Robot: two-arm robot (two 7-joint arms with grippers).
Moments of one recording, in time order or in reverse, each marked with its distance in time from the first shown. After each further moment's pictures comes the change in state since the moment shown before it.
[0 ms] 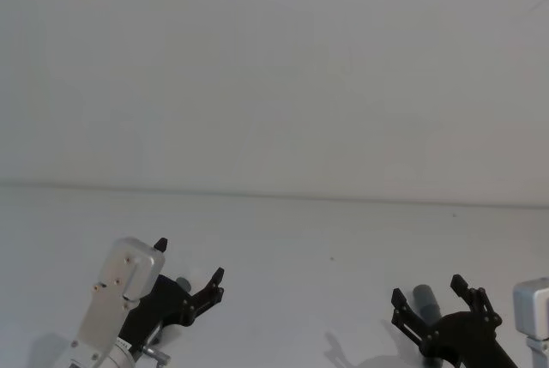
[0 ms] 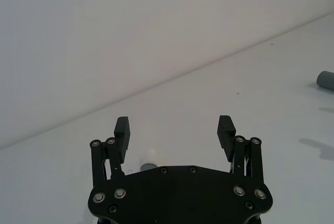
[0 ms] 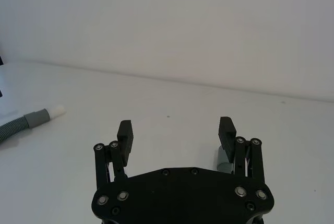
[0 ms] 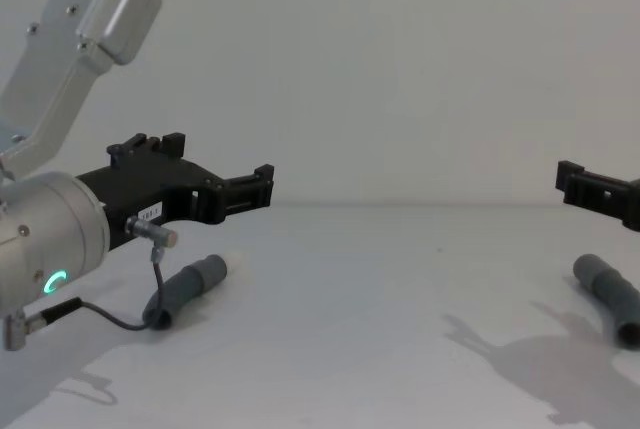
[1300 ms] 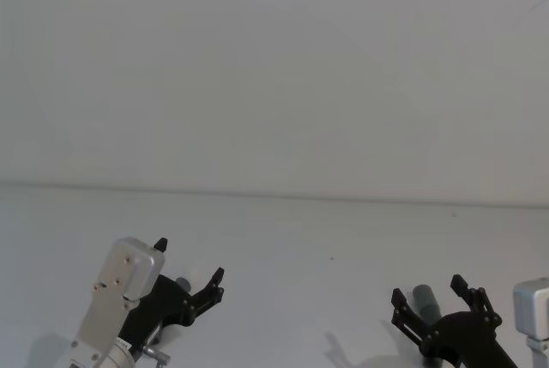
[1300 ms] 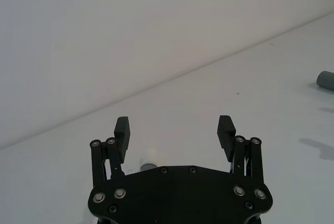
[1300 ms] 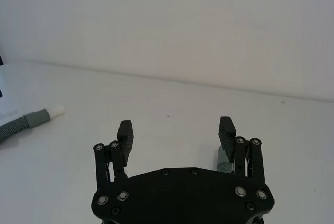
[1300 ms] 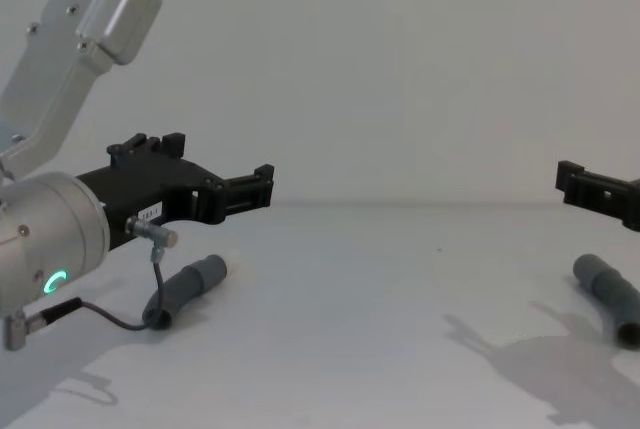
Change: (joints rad) left arm 0.000 0.000 0.000 0.000 0.000 0.000 0.000; right arm 0.000 0.000 0.000 0.000 0.000 0.000 0.000
